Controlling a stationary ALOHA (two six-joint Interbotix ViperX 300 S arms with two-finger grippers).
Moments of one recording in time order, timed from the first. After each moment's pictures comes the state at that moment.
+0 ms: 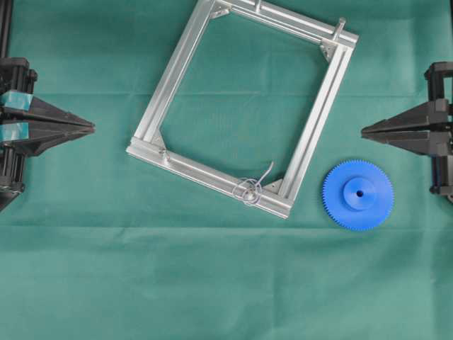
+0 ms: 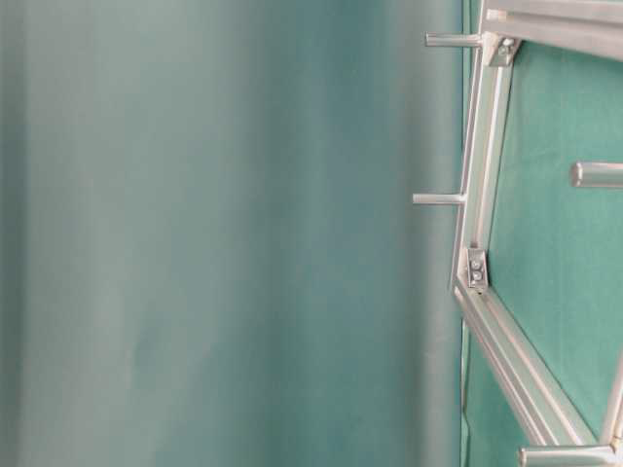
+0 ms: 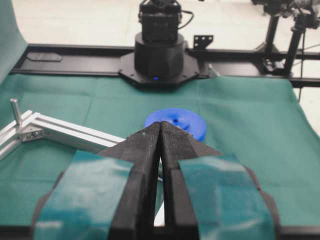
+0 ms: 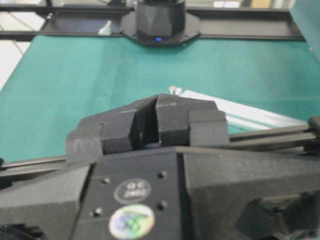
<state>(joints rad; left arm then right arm) 0.00 -0.96 1.16 -0.02 -0.21 0.00 0.00 -0.90 1.10 0.00 -0.03 0.00</state>
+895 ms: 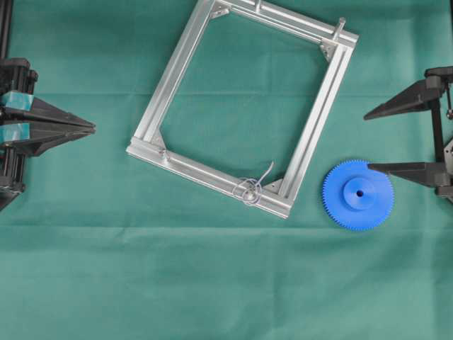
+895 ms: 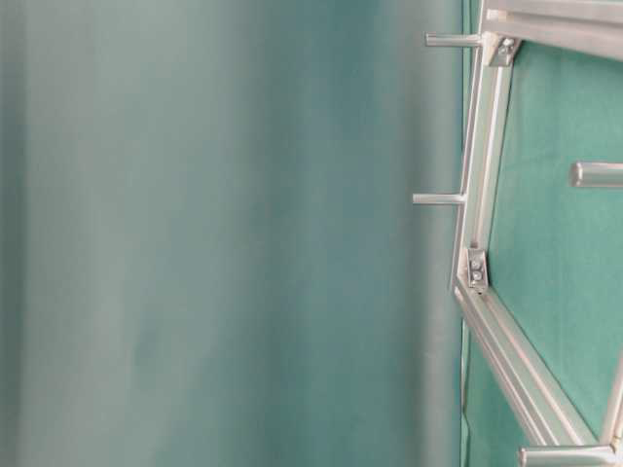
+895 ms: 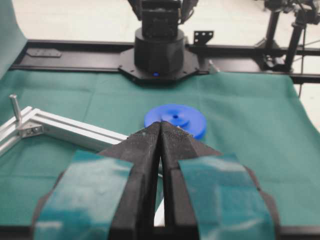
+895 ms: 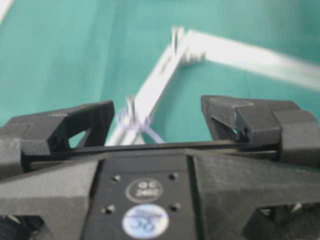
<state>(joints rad) 0.00 -0.96 1.16 -0.02 -0.20 0.00 0.00 -0.90 1.03 0.00 0.29 0.11</state>
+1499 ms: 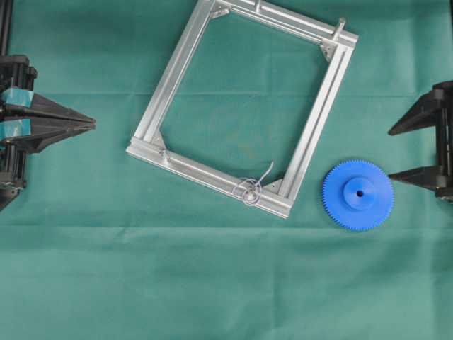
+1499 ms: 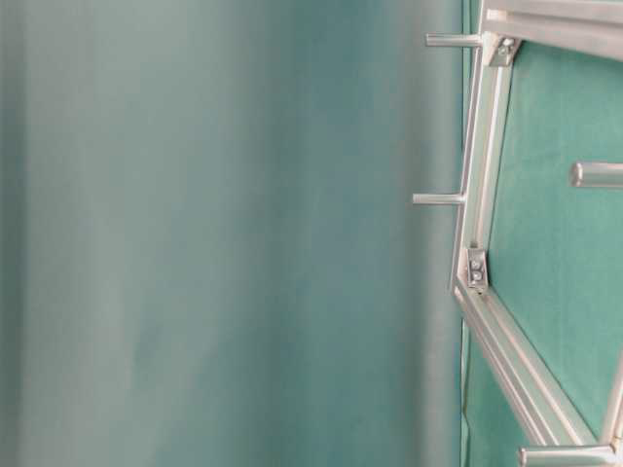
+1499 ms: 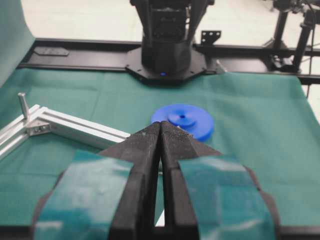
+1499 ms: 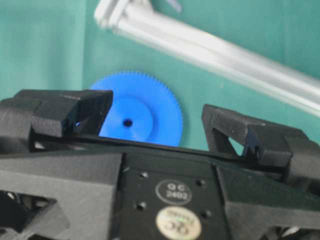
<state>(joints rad) 0.02 -0.96 1.16 -0.02 -0.19 0.00 0.02 -0.84 0.95 0.00 0.77 0.32</state>
